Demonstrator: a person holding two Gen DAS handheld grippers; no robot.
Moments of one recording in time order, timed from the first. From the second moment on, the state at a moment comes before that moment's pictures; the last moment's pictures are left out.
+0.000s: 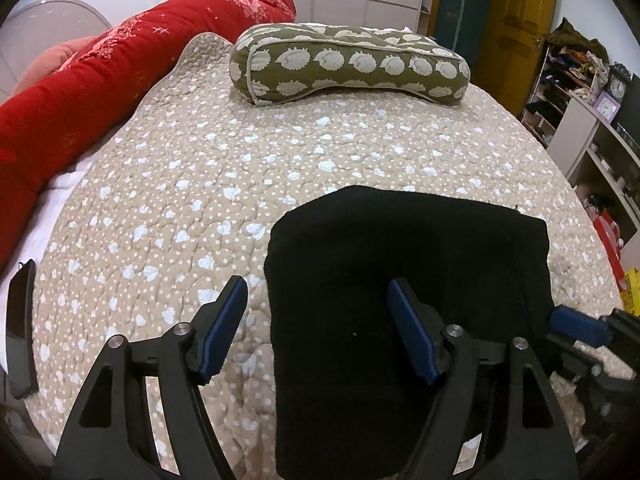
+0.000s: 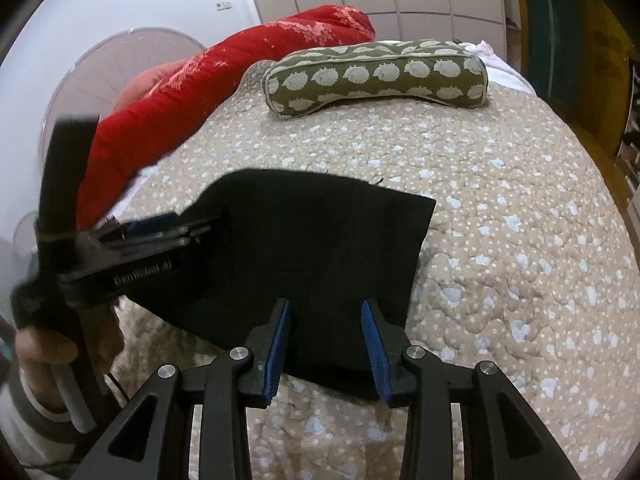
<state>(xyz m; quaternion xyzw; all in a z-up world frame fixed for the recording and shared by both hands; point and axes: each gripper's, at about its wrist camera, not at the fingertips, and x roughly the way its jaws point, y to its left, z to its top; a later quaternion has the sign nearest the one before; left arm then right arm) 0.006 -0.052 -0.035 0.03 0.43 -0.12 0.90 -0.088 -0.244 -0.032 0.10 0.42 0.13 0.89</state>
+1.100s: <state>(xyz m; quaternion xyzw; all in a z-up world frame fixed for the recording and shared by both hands) -0.009 -0.029 -0.038 -0.02 0.45 -0.14 0.88 -0.076 -0.267 -0.042 0.17 0.41 0.12 0.89</state>
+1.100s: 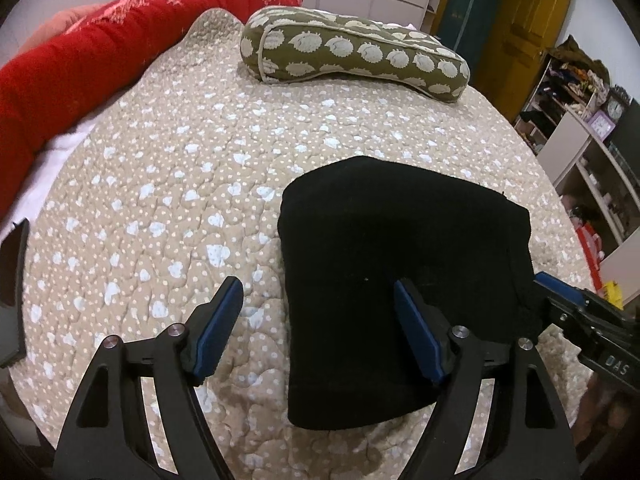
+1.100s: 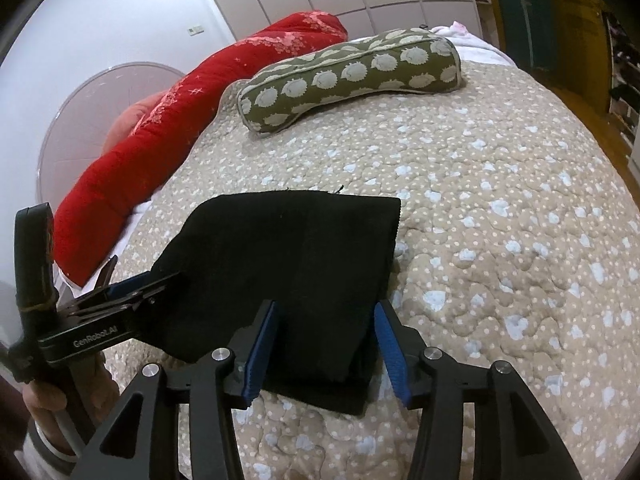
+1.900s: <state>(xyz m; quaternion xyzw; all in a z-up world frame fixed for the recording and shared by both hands) 0.009 -0.015 -0.068 -0.10 0.47 -0.17 0.86 -0.036 -0.269 -0.080 0.26 0.41 0.17 0.85</state>
